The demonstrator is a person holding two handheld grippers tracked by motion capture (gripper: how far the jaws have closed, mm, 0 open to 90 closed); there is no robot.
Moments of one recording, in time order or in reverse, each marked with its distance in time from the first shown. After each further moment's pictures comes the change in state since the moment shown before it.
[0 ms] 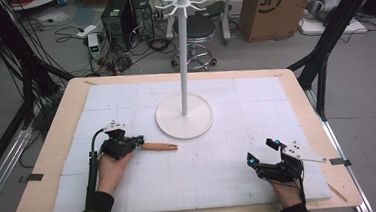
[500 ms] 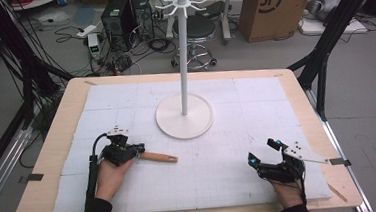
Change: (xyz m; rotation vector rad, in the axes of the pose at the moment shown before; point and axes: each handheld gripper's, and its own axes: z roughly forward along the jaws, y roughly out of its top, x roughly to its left) left arm -0.016 -0.013 -0.008 0.094 0.003 0.008; right arm 0.000 0.001 -0.003 -0.016 -0.006 0.006
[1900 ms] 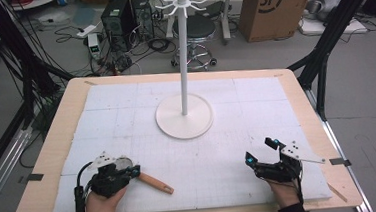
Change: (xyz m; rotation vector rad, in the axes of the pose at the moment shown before) left arm -0.042 -0.057 -0.059 -0.116 -0.126 -0.024; right arm 0.007 0.002 0.005 -0.011 -0.002 -0.013
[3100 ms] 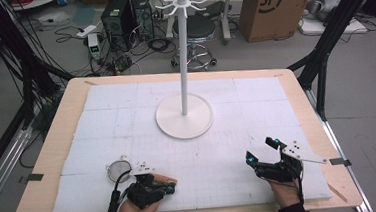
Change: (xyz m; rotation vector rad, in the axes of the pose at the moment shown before) left arm -0.056 -0.011 0.064 0.191 -0.128 -0.024; right arm 0.000 0.002 -0.002 -0.009 0.000 0.010
